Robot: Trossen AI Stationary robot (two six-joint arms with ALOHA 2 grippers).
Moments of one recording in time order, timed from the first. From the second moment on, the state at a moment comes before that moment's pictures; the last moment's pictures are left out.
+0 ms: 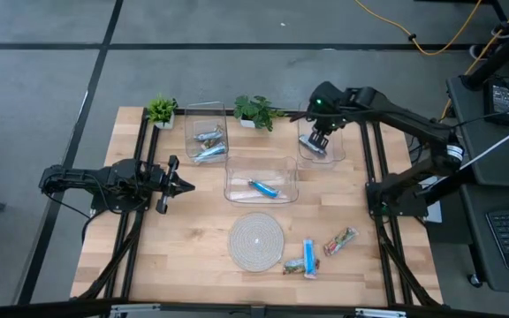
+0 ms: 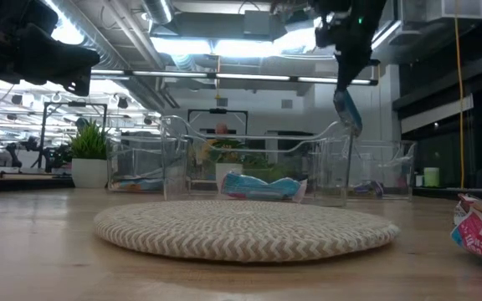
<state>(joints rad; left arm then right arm) -0.02 0.01 0.01 0.03 0.07 -0.01 -0.51 1.45 1.46 -1.16 0.15 -0.06</state>
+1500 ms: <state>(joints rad) -0.02 0.01 0.01 0.03 0.07 -0.01 -0.82 1.45 0.91 -0.51 0.00 -0.19</state>
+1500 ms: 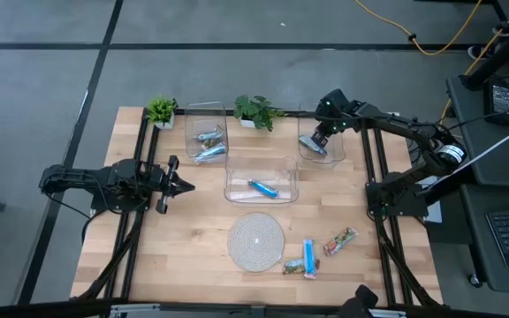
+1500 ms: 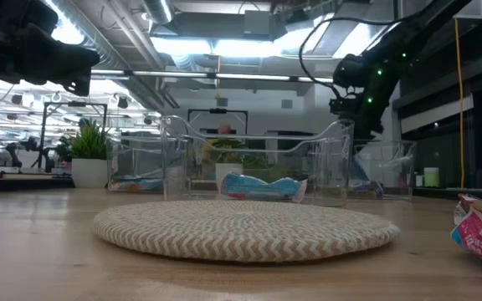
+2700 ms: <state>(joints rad) -0.02 0.01 0.01 0.03 0.07 -0.01 -0.81 1.43 0.88 -0.52 0.00 -0.15</state>
